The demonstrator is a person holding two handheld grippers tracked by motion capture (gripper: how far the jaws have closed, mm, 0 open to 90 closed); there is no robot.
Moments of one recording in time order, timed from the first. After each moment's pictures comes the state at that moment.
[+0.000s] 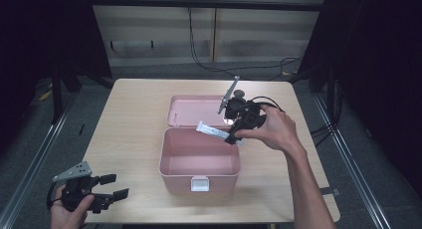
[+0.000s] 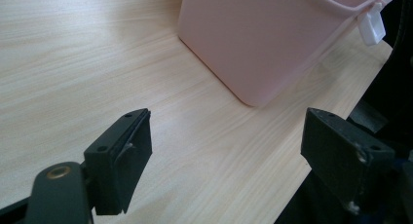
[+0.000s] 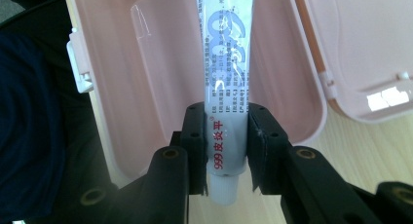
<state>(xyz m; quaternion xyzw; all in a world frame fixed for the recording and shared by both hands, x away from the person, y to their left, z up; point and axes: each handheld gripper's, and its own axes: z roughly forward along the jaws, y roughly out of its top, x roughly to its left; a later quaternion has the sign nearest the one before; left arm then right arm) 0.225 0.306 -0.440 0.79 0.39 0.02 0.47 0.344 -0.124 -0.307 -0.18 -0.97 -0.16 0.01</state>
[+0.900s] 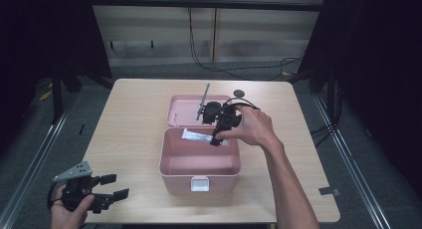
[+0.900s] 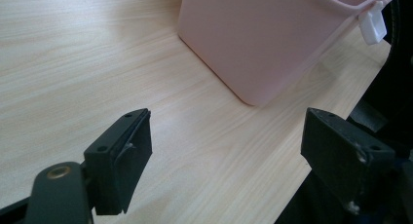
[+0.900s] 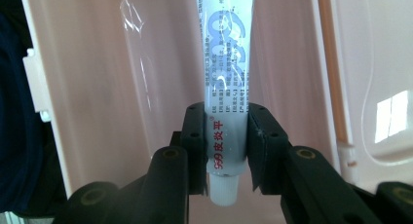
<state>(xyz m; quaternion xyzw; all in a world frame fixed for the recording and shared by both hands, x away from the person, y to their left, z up) 0.225 0.305 -0.440 0.80 0.39 0.02 0.46 0.368 -0.075 -0.336 -0.13 -0.99 -0.11 0.02</state>
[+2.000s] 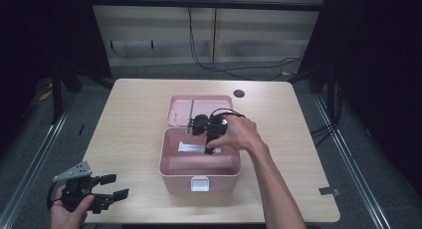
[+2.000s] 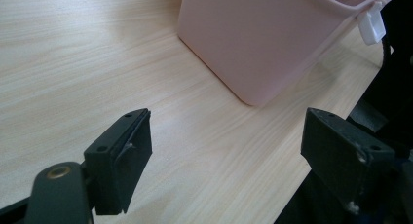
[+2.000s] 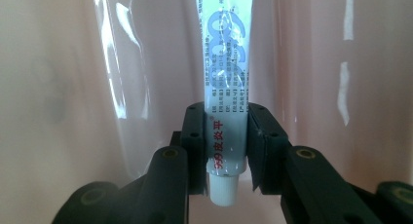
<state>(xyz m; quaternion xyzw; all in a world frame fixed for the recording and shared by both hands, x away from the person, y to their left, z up) 0.225 0.306 -0.440 0.79 0.39 0.02 0.47 0.381 -0.046 -0.392 -0.09 -0.99 -0.06 0.04</state>
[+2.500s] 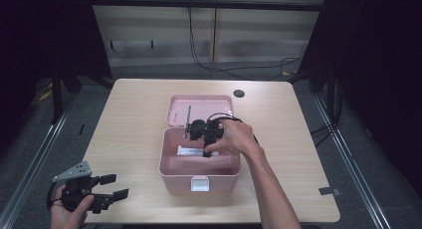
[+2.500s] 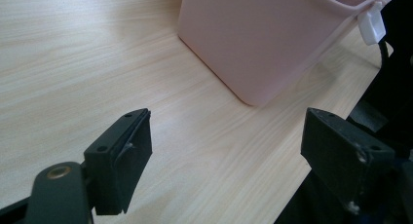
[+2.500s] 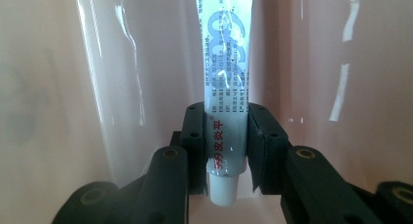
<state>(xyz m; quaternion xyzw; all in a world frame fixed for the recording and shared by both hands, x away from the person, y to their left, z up) 0.225 0.306 -0.440 0.79 0.39 0.02 0.47 0.381 -0.039 -0.413 -0.08 -0.99 -0.05 0.04</state>
